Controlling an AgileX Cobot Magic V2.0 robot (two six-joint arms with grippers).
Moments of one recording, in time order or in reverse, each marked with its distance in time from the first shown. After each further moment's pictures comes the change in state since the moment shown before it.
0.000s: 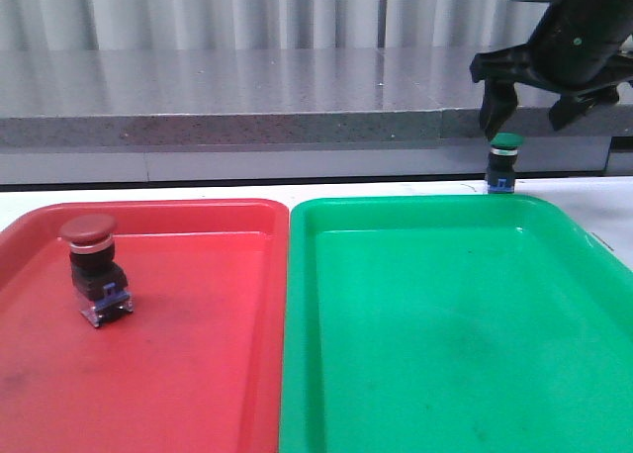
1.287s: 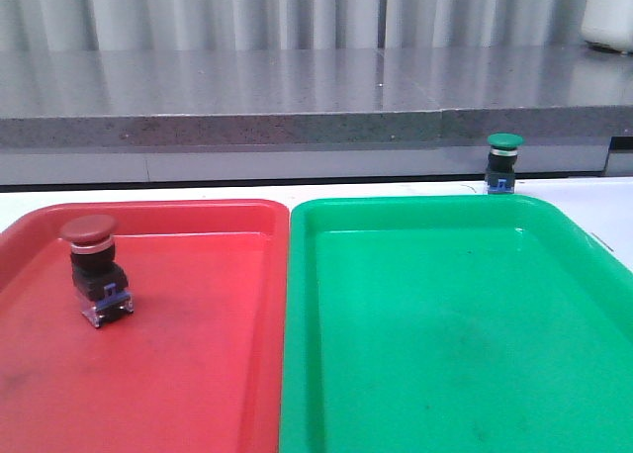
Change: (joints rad) left arm 0.000 0.000 0.000 0.000 0.000 0.000; right arm 0.000 -1.304 1.005 -0.092 -0.027 0.000
